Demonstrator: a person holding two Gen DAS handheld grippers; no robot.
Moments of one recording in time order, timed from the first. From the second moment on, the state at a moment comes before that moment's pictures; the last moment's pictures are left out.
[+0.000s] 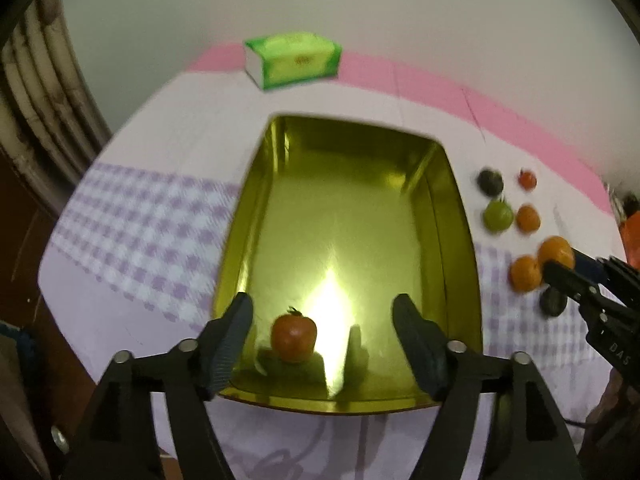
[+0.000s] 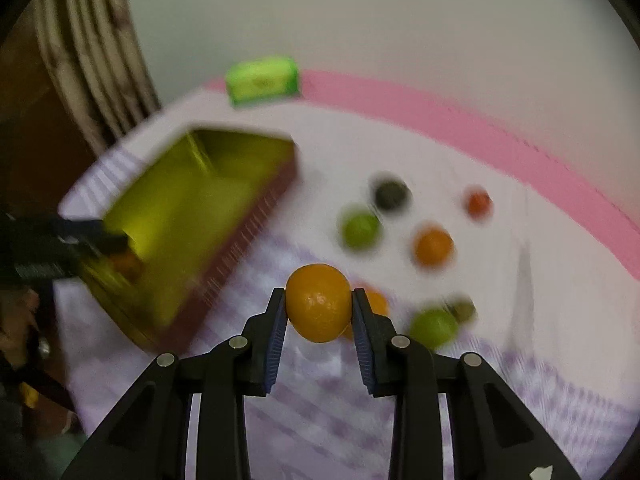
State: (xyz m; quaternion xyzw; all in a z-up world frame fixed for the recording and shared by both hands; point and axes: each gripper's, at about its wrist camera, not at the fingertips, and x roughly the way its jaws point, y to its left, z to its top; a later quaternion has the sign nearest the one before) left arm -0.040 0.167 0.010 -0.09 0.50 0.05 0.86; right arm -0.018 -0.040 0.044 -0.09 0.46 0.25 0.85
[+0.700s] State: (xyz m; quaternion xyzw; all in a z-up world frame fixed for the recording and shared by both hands) left arm -0.064 0.229 0.007 -0.14 0.51 0.18 0.83; right arm 0.007 0.091 -0.010 -0.16 0.51 0.32 0.78
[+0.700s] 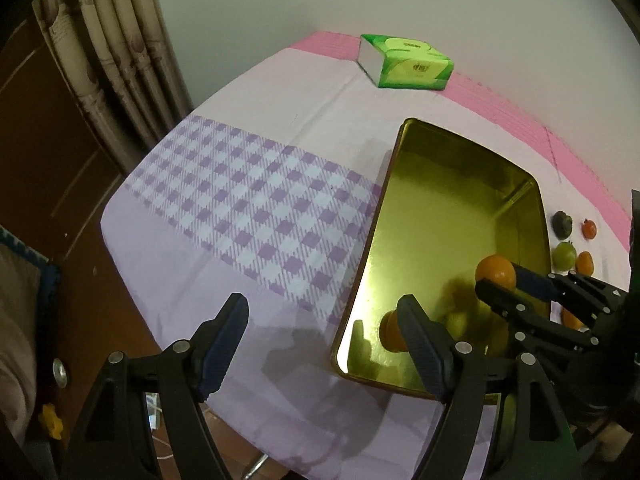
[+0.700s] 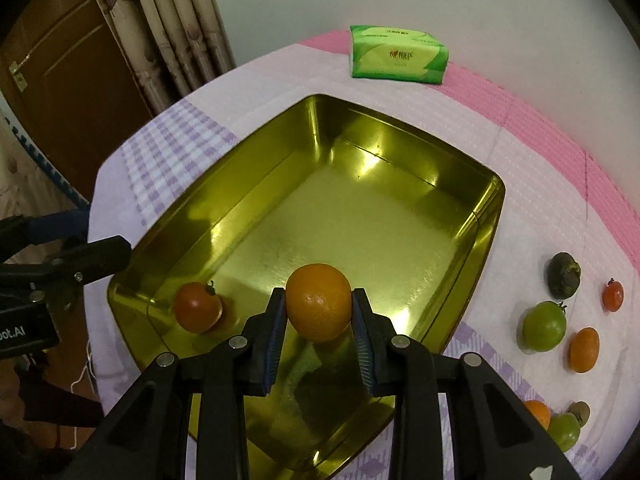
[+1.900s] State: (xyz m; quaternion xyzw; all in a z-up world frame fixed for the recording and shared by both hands) left arm -0.061 0.209 0.006 -0.11 0.51 0.15 0.84; right arm -0.029 -0.037 0.035 -0.10 0.47 0.24 0.84
